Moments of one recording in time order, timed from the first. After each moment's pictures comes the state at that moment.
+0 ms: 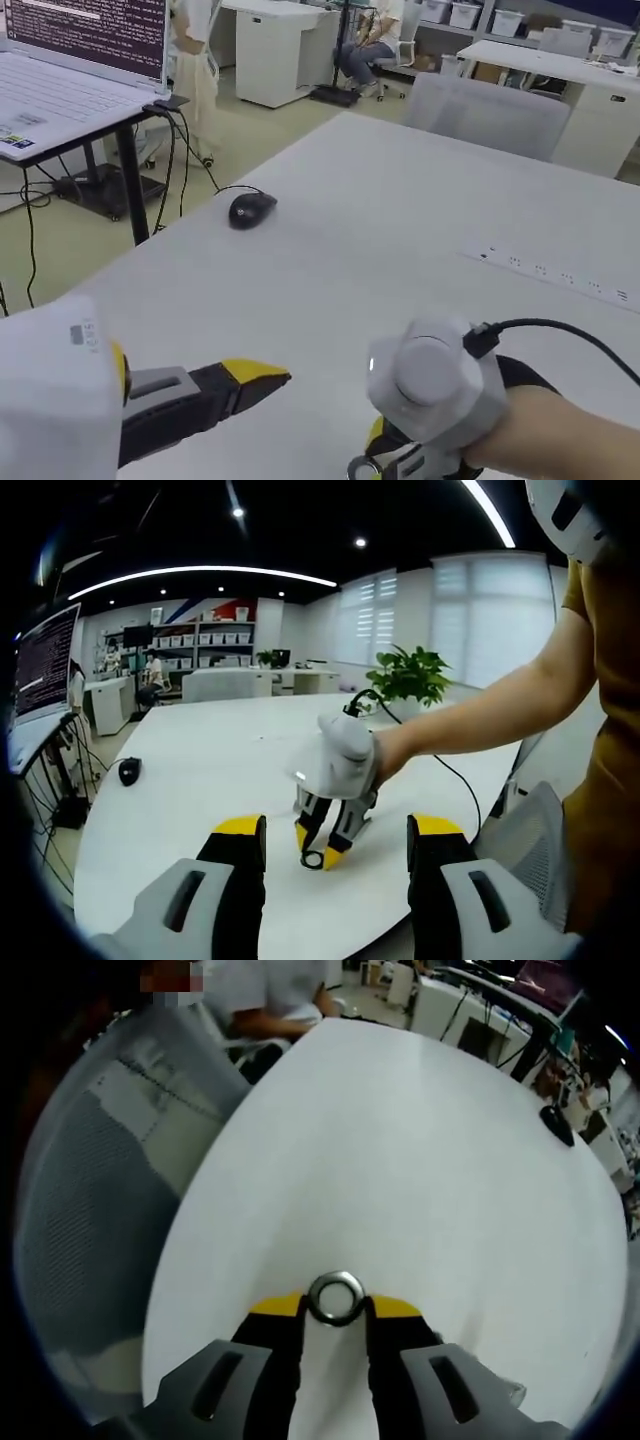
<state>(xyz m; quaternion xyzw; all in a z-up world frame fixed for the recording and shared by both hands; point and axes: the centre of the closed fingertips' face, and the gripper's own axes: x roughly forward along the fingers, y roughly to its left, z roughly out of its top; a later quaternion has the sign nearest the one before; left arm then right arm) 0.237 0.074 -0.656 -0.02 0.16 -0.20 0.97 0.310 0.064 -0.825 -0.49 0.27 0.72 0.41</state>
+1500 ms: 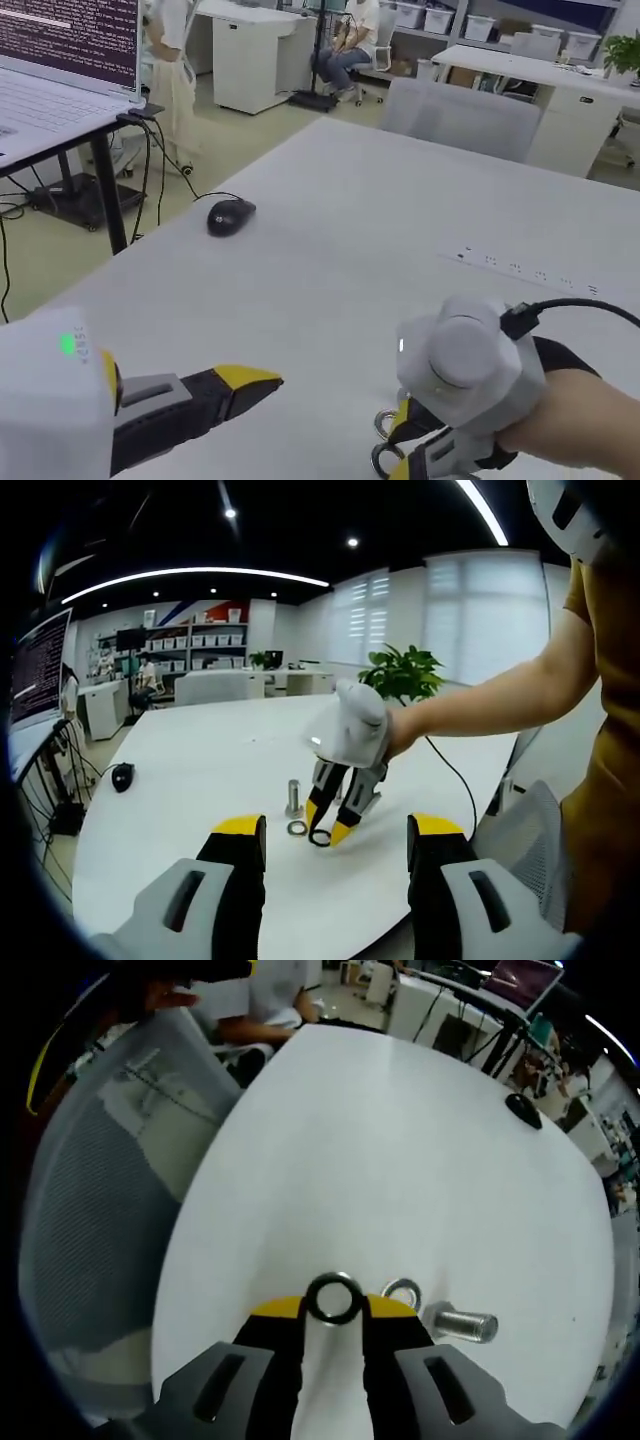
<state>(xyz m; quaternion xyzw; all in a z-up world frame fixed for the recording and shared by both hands) 0.242 0.065 -0.655 -0.02 0.15 -0.22 0.96 0.335 0.036 -0.795 -0.49 0.28 0.69 0.45</state>
